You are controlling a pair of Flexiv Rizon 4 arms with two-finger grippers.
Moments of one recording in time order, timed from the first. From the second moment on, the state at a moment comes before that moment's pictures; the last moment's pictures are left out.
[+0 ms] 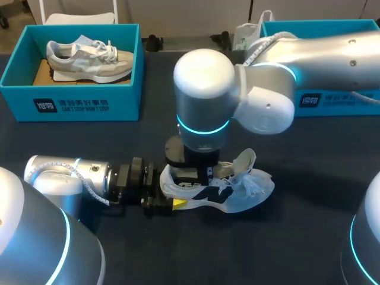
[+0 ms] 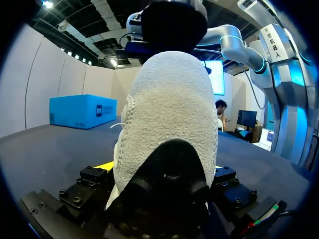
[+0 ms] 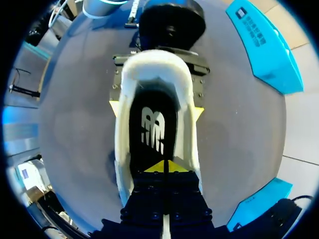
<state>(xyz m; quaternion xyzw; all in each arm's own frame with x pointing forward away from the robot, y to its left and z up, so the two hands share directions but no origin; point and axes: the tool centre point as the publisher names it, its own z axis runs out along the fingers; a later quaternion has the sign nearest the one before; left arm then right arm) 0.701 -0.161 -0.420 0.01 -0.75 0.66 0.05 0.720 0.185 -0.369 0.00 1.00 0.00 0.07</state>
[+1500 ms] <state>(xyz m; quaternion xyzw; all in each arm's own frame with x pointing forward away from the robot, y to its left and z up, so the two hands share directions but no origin) 0.700 -0.161 -0.421 0.01 -0.75 0.66 0.05 0.707 0.155 -0.411 0.03 1.00 0.00 -0.06</state>
